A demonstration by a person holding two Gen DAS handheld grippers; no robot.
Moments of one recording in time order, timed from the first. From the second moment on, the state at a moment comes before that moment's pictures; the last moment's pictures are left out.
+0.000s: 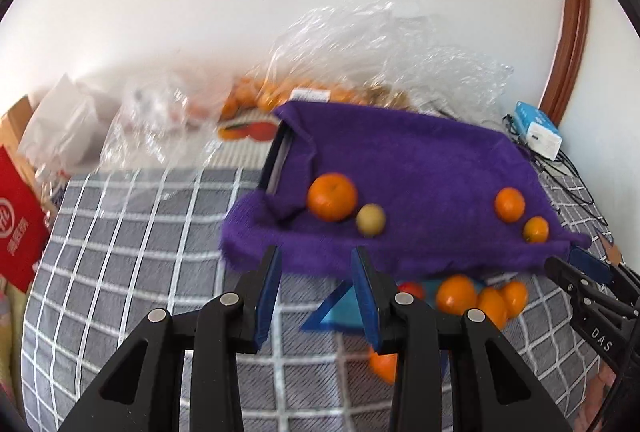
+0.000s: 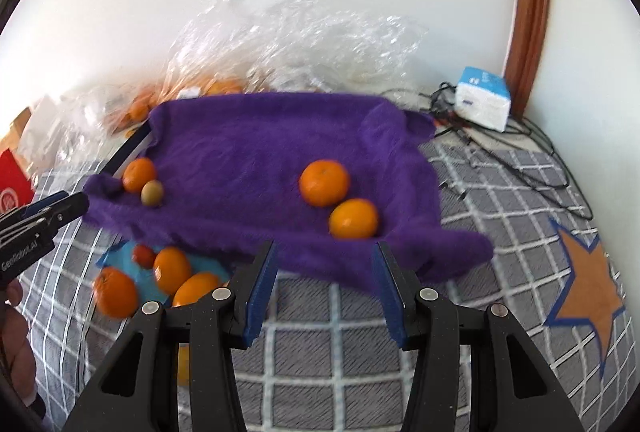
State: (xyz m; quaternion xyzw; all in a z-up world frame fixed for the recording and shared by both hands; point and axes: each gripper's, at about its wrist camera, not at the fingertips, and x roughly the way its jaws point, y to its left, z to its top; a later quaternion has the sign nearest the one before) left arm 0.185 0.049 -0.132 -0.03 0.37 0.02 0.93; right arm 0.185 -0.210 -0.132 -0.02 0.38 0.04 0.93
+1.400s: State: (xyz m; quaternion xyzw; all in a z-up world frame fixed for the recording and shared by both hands) left arm 0.144 0.088 -0.183 -0.07 0.40 0.00 0.91; right arm 0.190 -0.178 -0.169 -0.03 0.41 0.09 0.91
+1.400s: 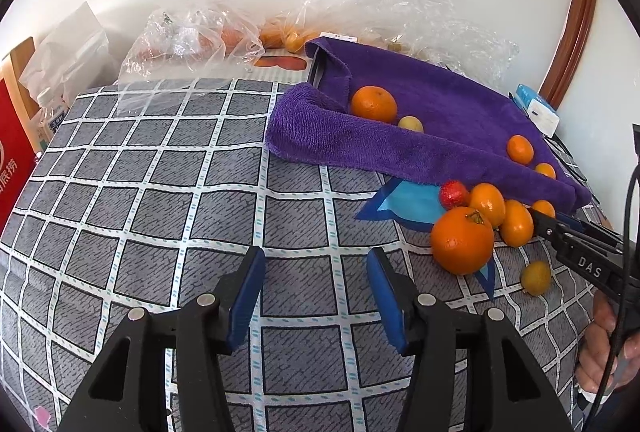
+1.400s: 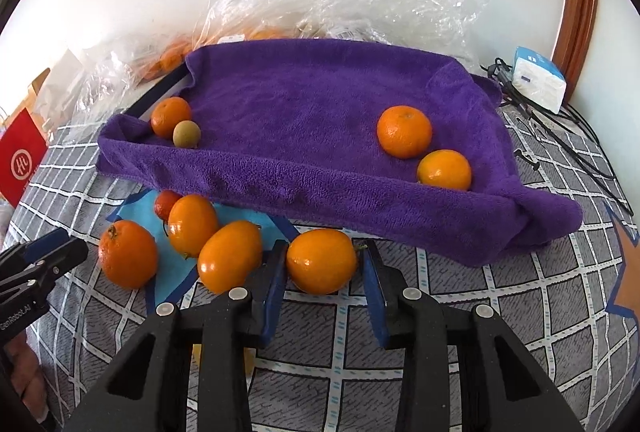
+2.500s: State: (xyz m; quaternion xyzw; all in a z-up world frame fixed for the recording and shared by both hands) left arm 0.125 0.073 -0.179 -0.09 0.39 -0.03 0.92; right arm 0.139 -0.227 -0.175 -0.02 0.40 0.06 0.92
